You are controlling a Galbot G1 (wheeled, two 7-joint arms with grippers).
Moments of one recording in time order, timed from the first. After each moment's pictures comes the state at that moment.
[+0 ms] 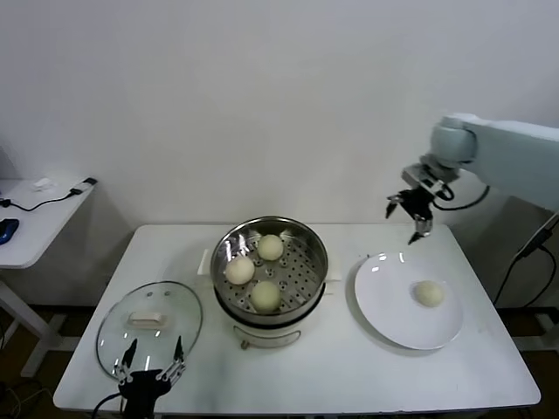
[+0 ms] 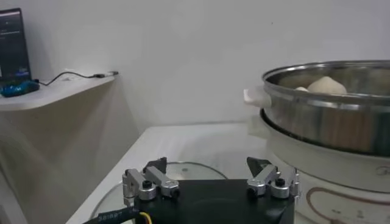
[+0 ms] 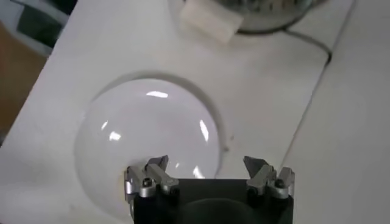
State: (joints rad) left arm 1.87 -1.59 -0.62 -2.18 0.02 0.09 -0.05; right arm 0.78 0.80 -1.69 1.11 0.42 0.11 -1.12
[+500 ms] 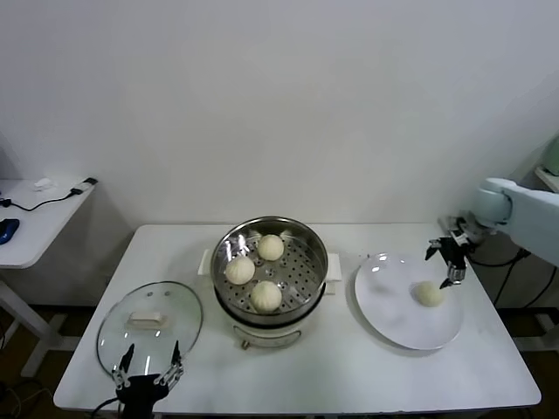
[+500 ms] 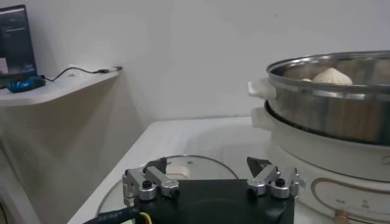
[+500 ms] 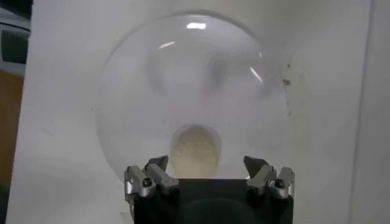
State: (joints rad) left arm 1.88 -1.60 -0.63 -2.17 0.03 0.09 -0.06; right arm 0.46 0.66 -1.48 1.06 0.28 -0.03 -1.04
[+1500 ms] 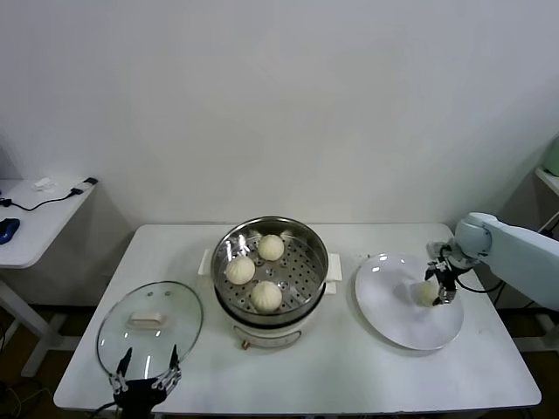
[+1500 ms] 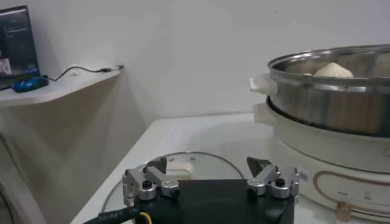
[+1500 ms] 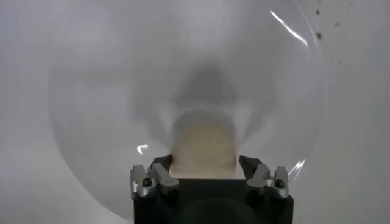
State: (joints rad) left arm 1.90 -1.60 -0.64 -2.17 0.04 0.08 -0.06; right arm 0.21 0.72 -1.26 0.94 0.15 -0.11 -0.99
